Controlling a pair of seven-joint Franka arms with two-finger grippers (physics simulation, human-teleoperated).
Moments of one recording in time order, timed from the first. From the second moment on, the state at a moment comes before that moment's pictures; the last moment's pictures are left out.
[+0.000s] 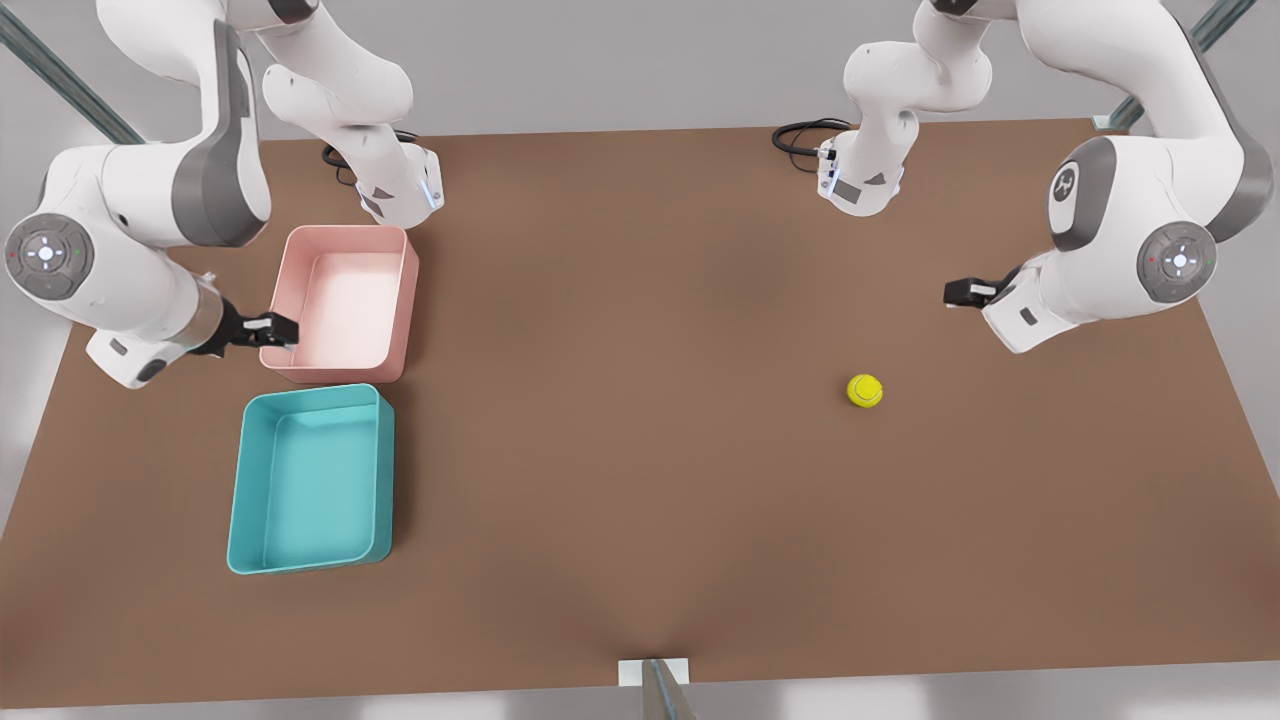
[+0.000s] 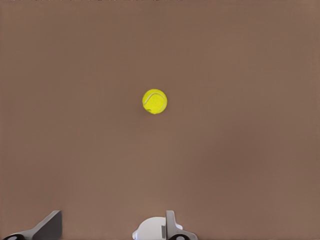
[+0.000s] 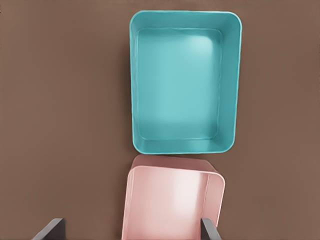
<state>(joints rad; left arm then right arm) -0.15 0.15 0.07 -1.48 -0.01 1.28 0.09 -0.02 0.12 0.08 -1.49 -0.06 1.44 -0.02</state>
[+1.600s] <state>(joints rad) -0.14 0.39 0.03 -2.16 0.26 2.35 1.52 -0.04 0.17 0.08 -1.49 -0.05 1.50 -0.05</state>
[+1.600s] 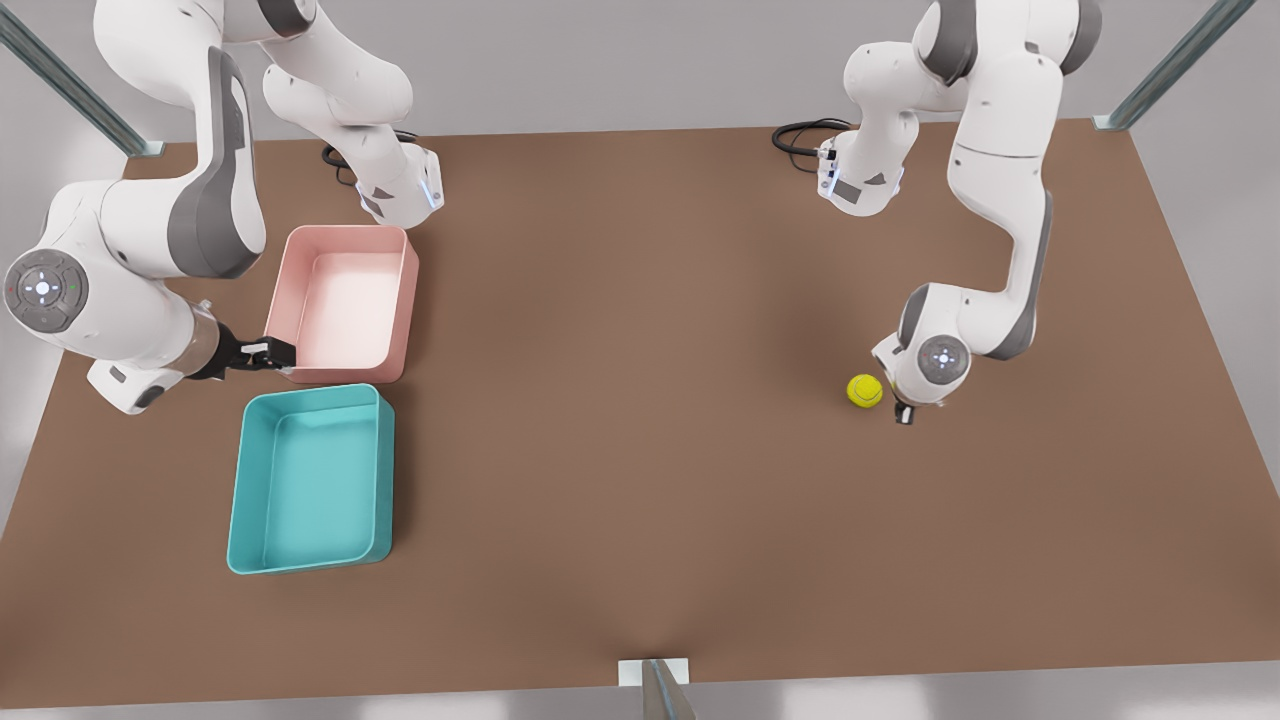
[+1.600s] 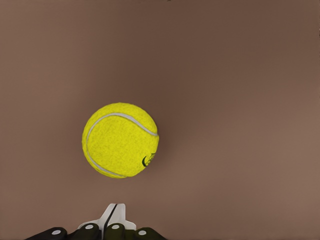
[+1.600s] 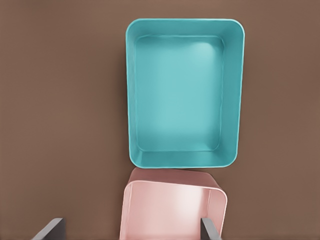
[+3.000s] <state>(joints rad) -0.13 0.23 0.10 -1.68 0.03 2.00 1.05 -0.07 0.18 0.07 -1.50 -0.05 1.49 -0.09</state>
